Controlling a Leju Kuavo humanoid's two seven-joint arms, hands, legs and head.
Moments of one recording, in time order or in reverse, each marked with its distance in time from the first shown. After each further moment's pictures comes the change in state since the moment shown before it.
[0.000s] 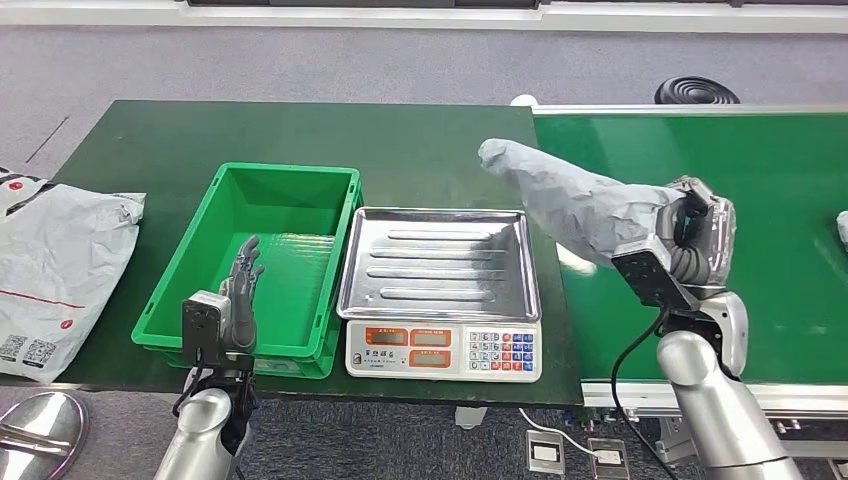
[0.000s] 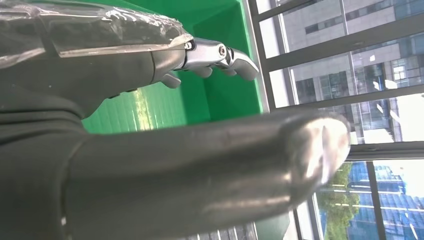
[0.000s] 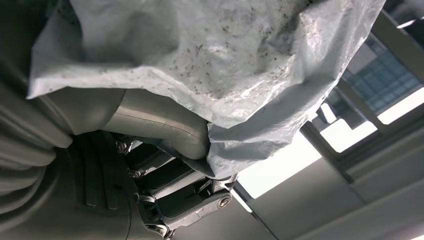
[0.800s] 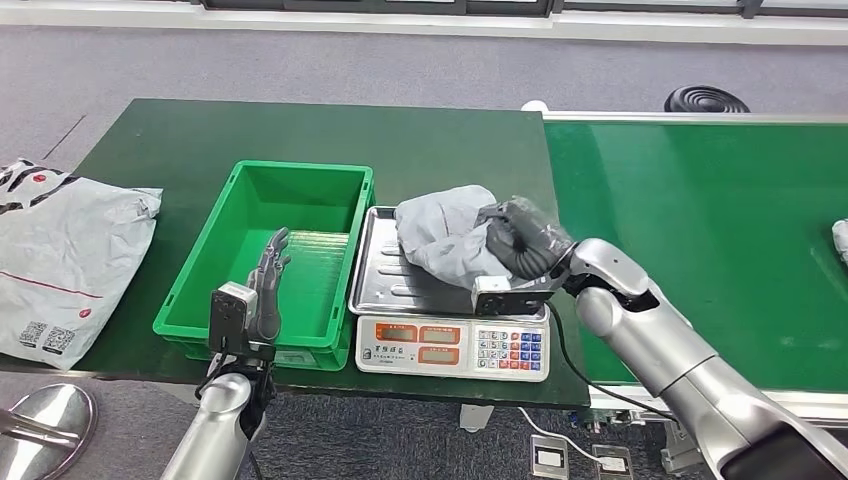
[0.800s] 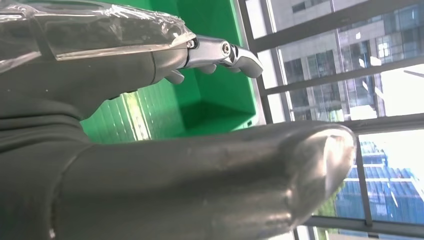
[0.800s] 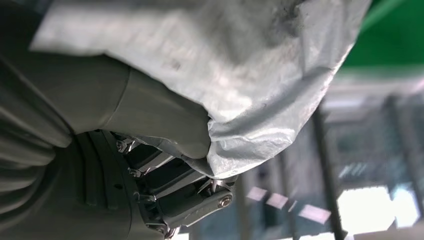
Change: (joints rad) left arm -0.097 -0.007 -0.070 0.168 0.012 -0.057 -0.063; right arm -0.396 0.023 0.600 0.377 0.040 0.421 -0.179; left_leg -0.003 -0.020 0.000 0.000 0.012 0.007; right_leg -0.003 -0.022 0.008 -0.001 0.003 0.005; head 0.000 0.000
